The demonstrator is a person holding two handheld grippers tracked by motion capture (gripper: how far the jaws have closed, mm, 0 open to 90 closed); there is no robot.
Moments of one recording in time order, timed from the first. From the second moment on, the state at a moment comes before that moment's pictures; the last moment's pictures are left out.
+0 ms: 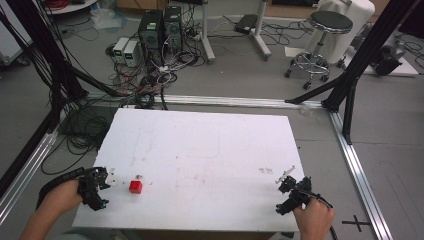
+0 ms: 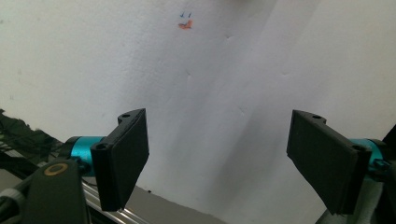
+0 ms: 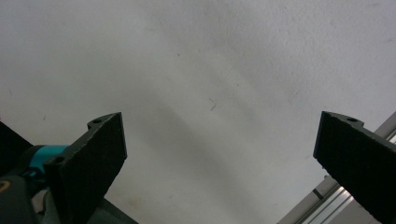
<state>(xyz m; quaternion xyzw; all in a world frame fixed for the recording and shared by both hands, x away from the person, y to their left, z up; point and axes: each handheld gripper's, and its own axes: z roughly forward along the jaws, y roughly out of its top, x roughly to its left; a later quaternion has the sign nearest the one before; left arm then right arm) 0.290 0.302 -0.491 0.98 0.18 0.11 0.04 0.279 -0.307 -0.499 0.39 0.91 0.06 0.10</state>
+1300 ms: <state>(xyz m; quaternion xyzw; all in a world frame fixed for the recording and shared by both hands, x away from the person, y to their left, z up) 0.327 0.258 -0.475 1.00 0.00 0.07 0.00 0.280 -0.308 -0.497 0.39 0.91 0.07 0.10</state>
